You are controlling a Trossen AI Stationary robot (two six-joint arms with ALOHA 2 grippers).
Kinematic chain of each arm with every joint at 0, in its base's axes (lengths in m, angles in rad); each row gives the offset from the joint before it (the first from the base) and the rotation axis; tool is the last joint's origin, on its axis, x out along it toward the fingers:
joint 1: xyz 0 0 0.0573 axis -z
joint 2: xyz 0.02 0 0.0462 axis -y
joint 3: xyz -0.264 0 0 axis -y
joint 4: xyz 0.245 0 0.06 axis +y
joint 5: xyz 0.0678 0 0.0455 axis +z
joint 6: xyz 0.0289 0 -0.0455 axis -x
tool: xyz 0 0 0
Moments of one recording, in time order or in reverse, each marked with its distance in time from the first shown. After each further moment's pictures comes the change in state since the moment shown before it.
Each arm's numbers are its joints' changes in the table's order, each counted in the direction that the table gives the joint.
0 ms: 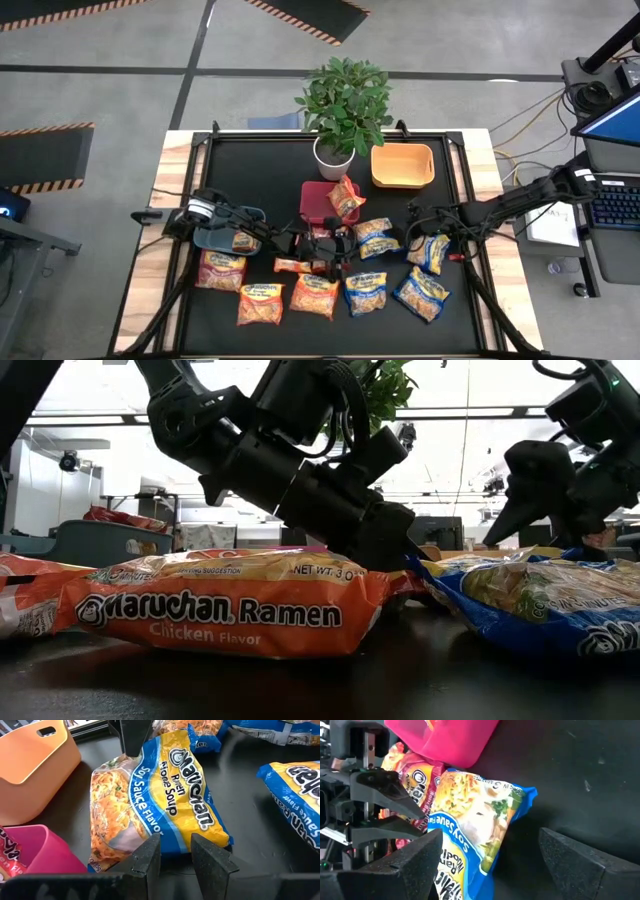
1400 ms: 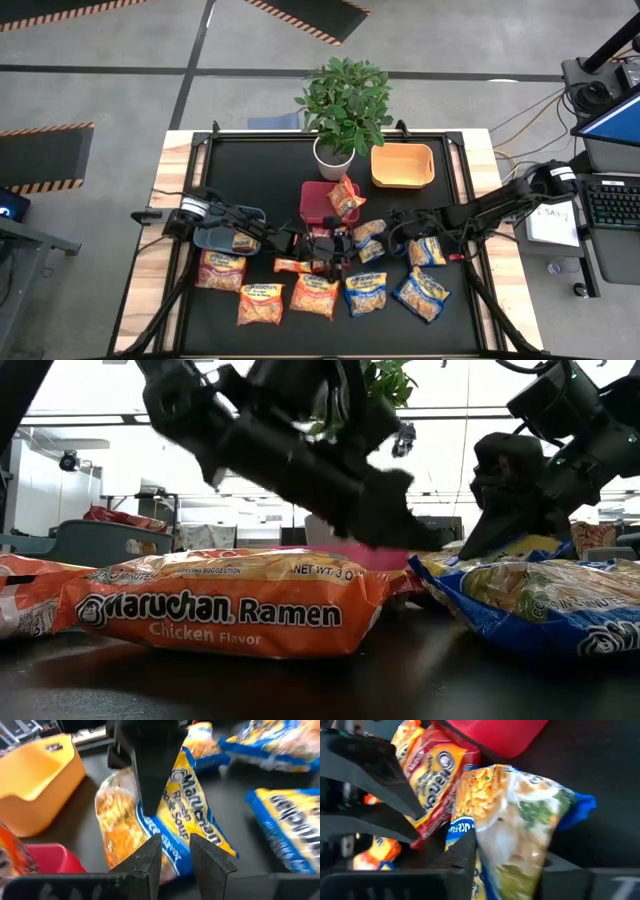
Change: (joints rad) left arm 0.013 0.066 -0.002 0.026 0.001 0.005; right arm 0.000 -0.292 0.149 -0.139 0.083 0.128
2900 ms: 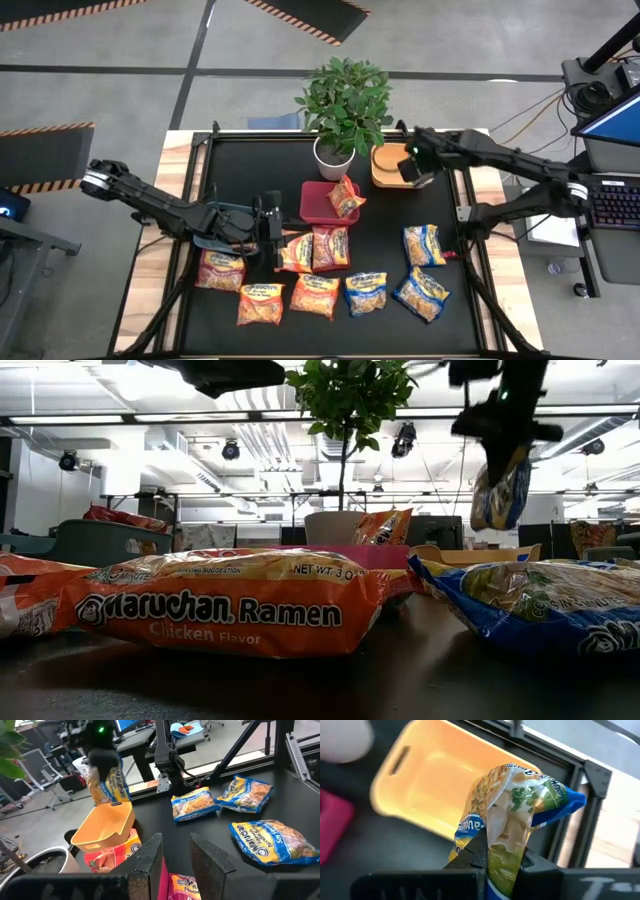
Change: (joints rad) left arm 0.090 0.844 -0.409 0.242 0.061 -0.116; right arm 0.626 0.067 0.830 1.500 -0.240 0.432
